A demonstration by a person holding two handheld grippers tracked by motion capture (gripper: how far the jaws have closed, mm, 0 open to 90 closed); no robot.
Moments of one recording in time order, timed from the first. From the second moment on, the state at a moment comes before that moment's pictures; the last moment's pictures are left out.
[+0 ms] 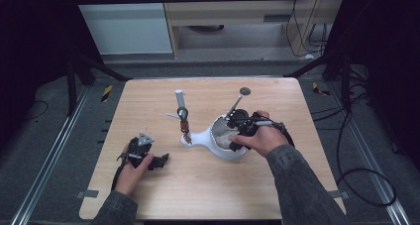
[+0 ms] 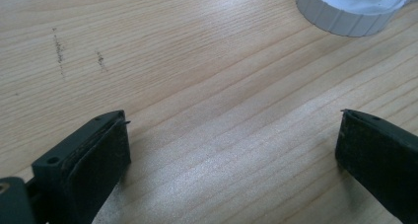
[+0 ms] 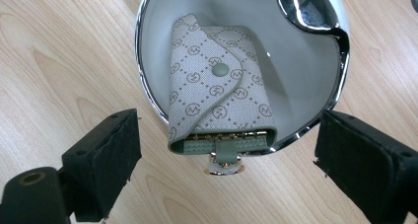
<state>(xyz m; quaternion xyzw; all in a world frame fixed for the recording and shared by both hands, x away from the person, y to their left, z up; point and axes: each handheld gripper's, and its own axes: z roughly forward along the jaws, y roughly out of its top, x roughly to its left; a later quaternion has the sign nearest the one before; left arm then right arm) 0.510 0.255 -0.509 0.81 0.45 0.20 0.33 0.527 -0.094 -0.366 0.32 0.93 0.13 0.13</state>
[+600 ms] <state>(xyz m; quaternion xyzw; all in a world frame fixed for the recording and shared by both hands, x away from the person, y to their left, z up) 0.510 0.254 -0.509 0.81 0.45 0.20 0.33 0.518 -0.112 -0.358 0.33 0.92 0.16 0.14</state>
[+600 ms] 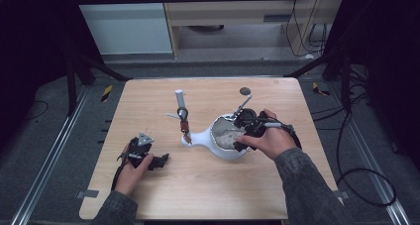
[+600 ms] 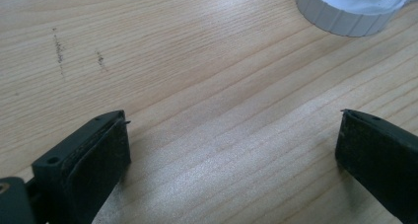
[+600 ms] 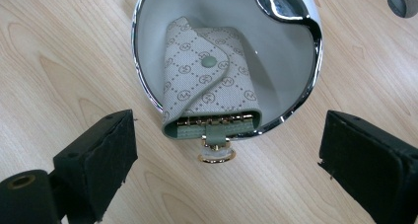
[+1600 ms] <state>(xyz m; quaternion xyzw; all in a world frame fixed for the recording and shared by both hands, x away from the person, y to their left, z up) 0.510 0.255 -0.509 0.81 0.45 0.20 0.33 0.510 -0.153 -0.358 0.36 0.89 0.22 0.16</state>
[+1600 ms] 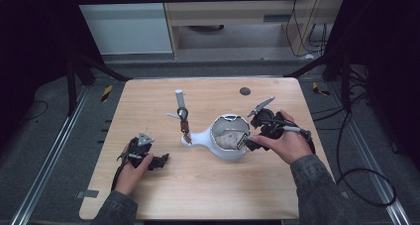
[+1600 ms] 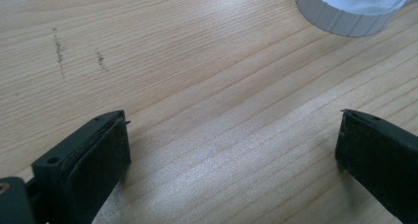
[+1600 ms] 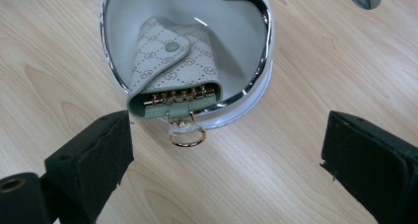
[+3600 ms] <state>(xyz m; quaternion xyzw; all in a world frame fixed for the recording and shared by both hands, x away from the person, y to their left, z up) 0.509 0.255 -0.508 0.81 0.45 0.20 0.33 0.490 -0.222 -0.483 0.48 0.80 0.30 0.19</state>
